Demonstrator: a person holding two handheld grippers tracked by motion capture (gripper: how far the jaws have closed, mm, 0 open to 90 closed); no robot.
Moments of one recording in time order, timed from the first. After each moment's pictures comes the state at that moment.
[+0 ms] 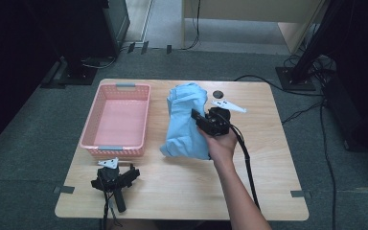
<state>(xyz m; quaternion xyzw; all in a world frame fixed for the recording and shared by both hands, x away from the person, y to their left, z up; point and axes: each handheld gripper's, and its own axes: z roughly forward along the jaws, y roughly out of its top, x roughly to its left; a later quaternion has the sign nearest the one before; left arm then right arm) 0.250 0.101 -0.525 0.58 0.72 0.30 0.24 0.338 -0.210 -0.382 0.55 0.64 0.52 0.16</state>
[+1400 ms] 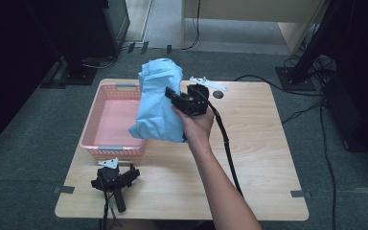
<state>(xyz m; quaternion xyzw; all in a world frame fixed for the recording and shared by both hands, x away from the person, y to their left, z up) 0.250 0.101 -0.525 0.58 0.72 0.30 0.24 0.366 -0.149 -0.327 0.52 0.60 0.59 0.11</state>
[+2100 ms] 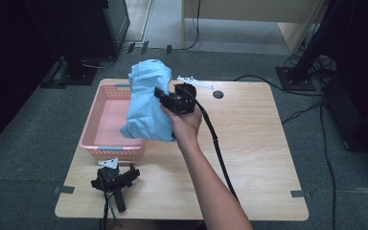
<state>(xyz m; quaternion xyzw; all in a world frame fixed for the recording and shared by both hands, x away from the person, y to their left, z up) 0.250 0.101 -0.525 0.58 0.72 0.30 0.24 0.378 -0.119 -0.336 0.52 0.61 0.59 0.09</state>
